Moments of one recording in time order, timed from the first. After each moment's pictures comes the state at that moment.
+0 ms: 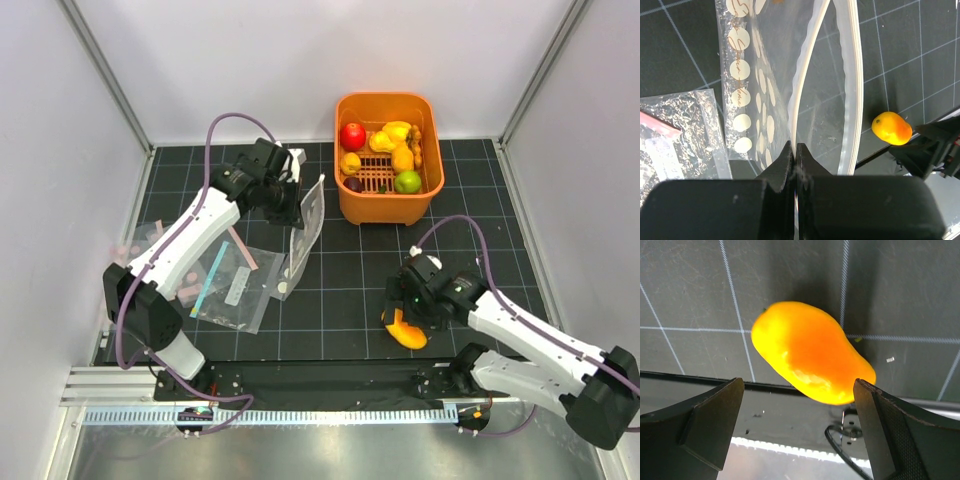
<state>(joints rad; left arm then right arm) -0.56 1.62 1.62 -0.95 0.19 -0.37 0.72 0.93 0.67 -0.93 0.05 0.82</state>
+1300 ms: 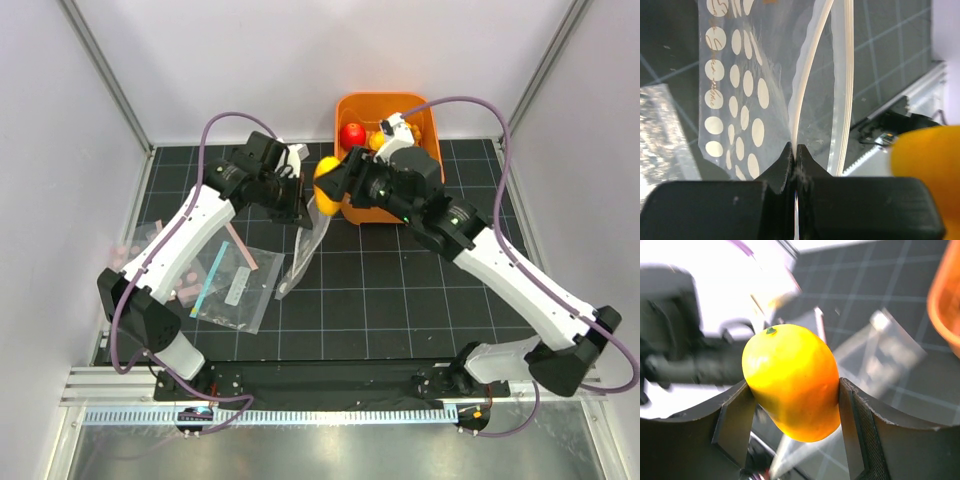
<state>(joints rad) -0.56 1.61 1.70 -1.00 0.33 -0.40 0.75 1.28 1.44 -0.43 0.08 0.69</state>
